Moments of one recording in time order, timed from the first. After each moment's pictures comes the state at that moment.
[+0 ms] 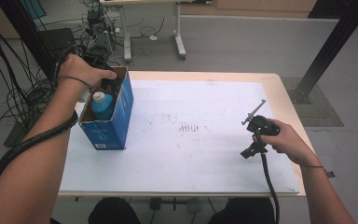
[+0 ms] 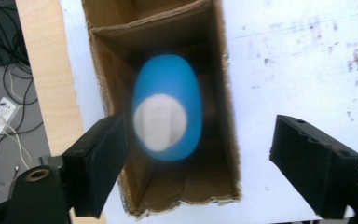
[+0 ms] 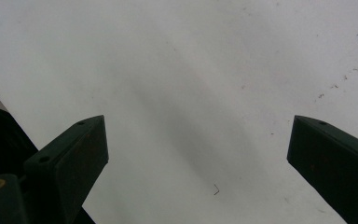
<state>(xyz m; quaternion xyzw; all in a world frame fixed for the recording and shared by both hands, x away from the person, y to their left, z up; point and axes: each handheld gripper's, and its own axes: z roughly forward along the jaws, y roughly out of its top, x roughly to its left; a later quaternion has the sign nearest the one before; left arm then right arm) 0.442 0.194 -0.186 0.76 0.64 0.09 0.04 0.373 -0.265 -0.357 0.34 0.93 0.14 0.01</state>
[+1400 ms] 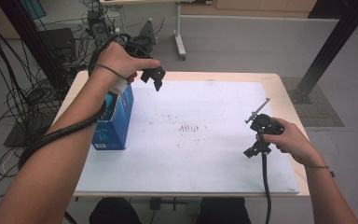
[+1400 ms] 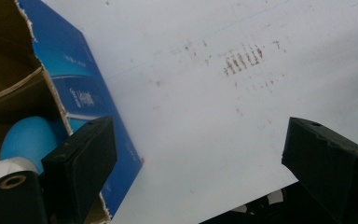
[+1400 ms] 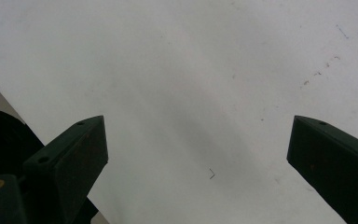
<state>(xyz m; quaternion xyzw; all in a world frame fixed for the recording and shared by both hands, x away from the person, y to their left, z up) 0.437 0.090 -0.160 0.83 0.54 0.05 0.10 0.368 -0.271 -0.346 0.35 0.93 0.13 0.02</state>
